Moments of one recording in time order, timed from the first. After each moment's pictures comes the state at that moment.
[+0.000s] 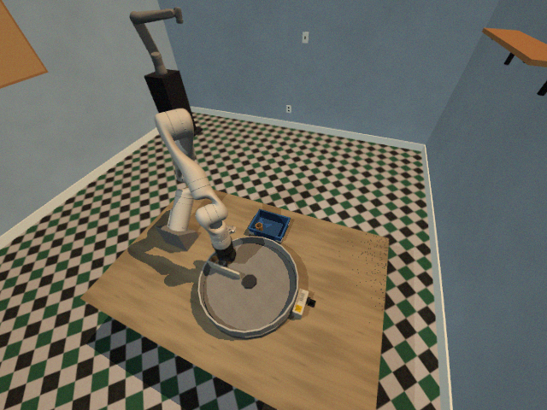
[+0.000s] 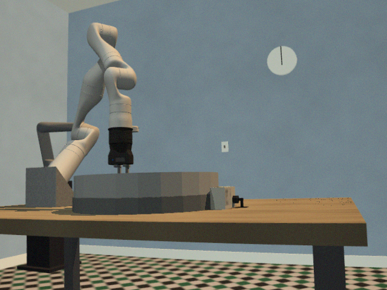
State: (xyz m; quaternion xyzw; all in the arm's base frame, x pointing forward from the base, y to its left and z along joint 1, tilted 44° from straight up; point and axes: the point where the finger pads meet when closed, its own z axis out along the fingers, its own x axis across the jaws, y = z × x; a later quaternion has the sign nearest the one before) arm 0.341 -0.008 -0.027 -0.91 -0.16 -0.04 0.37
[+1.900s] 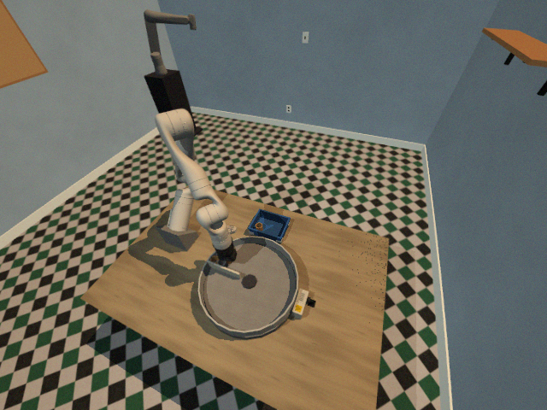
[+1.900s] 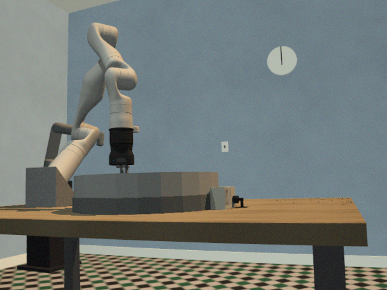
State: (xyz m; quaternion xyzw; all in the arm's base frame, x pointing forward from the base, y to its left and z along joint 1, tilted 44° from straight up) arm 0.343 -0.006 -0.027 -0.91 -0.16 -0.04 0.38
